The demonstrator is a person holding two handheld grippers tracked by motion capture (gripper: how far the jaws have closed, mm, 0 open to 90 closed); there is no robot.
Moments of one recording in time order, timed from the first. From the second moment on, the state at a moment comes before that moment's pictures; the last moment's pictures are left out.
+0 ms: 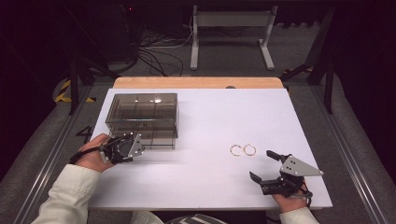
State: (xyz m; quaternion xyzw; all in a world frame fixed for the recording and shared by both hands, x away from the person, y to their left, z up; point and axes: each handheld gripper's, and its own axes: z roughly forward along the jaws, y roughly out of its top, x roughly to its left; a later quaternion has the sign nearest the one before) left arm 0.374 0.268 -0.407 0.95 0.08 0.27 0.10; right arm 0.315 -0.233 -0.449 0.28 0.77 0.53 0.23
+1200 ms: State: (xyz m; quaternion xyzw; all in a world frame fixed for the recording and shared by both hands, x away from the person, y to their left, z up) left arm 0.356 0.273 -0.375 0.94 0.14 0.24 0.21; right arm 0.315 -0.231 -0.448 0.28 0.77 0.53 0.23
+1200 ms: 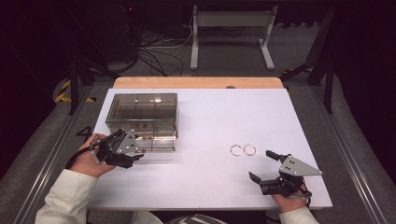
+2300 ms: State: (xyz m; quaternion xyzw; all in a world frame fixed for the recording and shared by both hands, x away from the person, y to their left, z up) left arm 0.324 0.268 -0.374 0.89 0.21 0.17 0.37; right arm 0.315 -0.230 -0.447 0.28 0.77 0.52 0.22
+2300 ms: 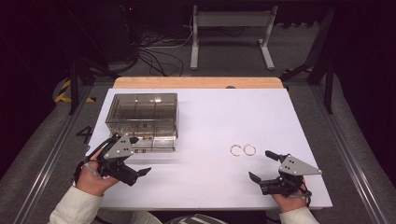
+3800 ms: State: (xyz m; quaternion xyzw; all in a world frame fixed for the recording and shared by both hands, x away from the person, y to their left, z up) left arm 0.286 0.286 -0.450 0.80 0.32 0.23 0.45; right arm 0.334 -0.202 -0.425 0.27 0.84 0.45 0.16
